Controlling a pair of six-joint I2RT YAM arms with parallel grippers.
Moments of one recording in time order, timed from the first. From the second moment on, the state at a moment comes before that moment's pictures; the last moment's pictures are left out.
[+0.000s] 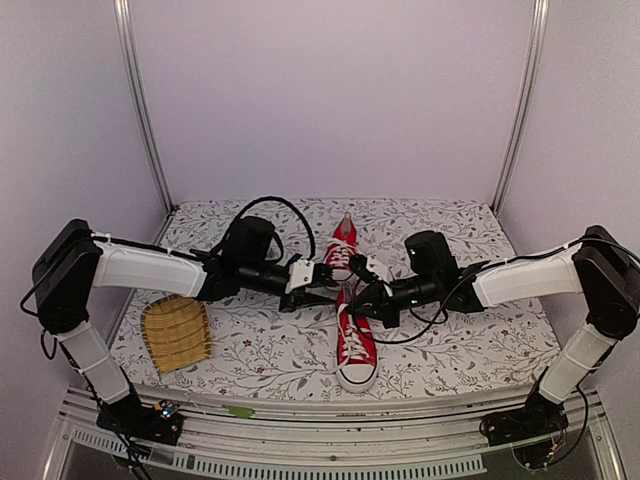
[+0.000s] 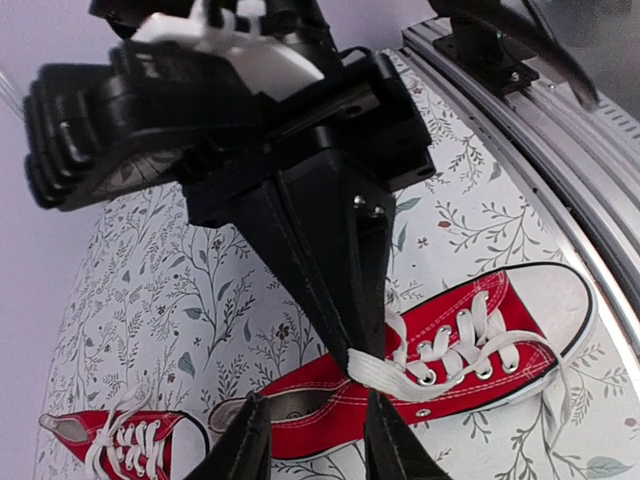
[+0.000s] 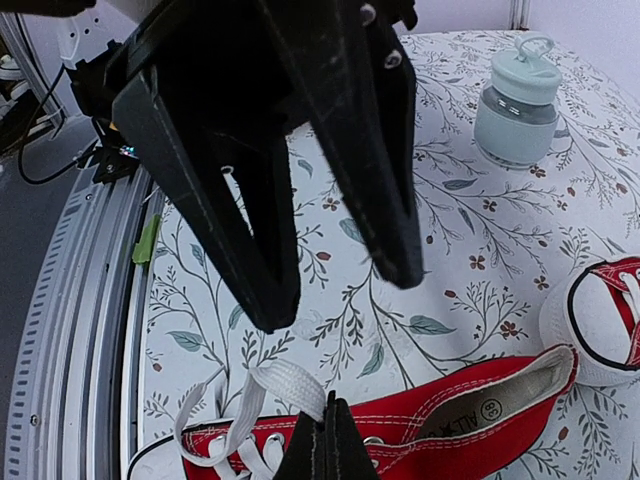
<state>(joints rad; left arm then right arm) -0.79 1.70 0.96 0.26 0.62 0.79 0.77 1.64 0.83 0.24 -0.62 -0.22</state>
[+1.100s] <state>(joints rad) -0.79 1.81 1.00 0.24 0.72 0.89 0.77 1.69 0.89 0.21 -0.64 -0.25</state>
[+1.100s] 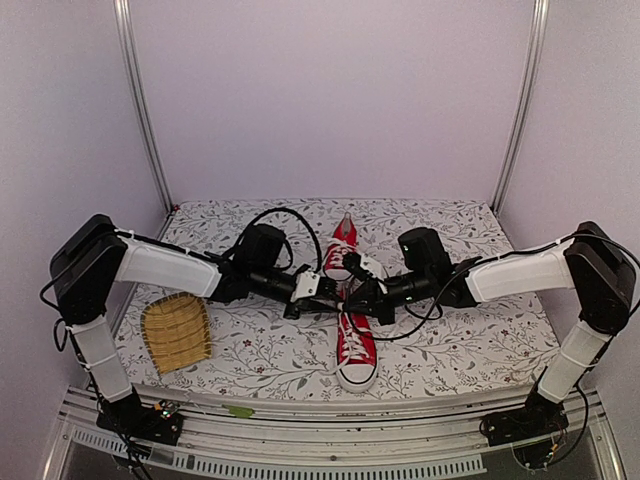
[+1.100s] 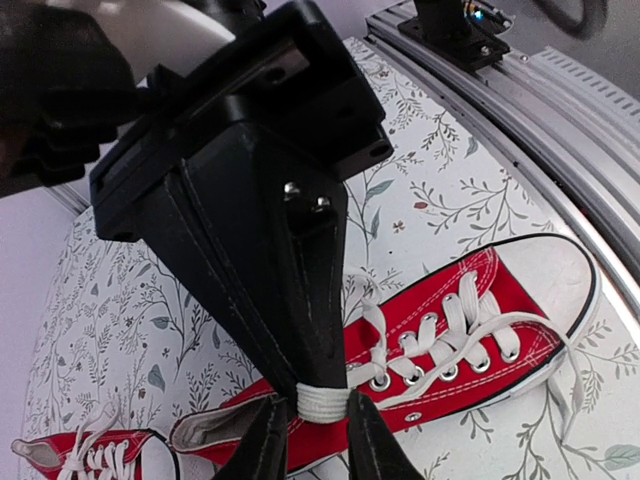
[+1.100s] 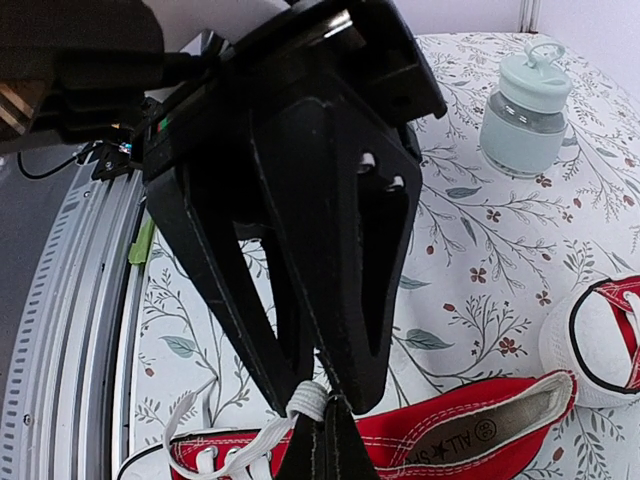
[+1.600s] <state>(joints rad) -0.81 1.82 0.98 0.28 0.68 0.81 0.77 1.69 0.89 0.17 -0.62 -0.27</state>
